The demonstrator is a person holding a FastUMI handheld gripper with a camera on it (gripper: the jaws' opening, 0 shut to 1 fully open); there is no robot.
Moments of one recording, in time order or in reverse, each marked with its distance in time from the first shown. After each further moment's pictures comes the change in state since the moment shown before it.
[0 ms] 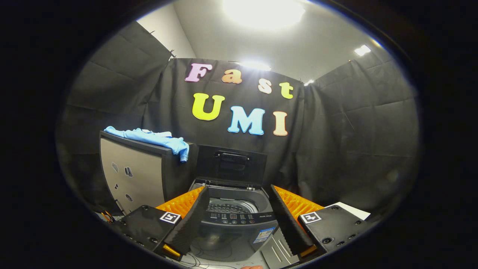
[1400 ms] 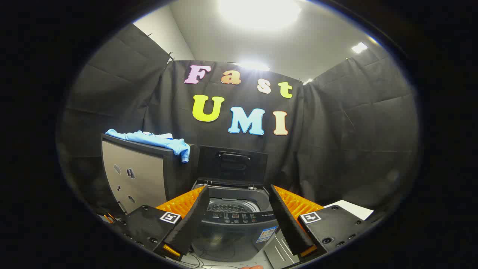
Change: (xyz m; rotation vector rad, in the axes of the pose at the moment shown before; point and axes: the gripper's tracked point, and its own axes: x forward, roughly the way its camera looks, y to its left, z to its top) arm -0.006 -0.005 -0.015 0.012 -0.032 0.008
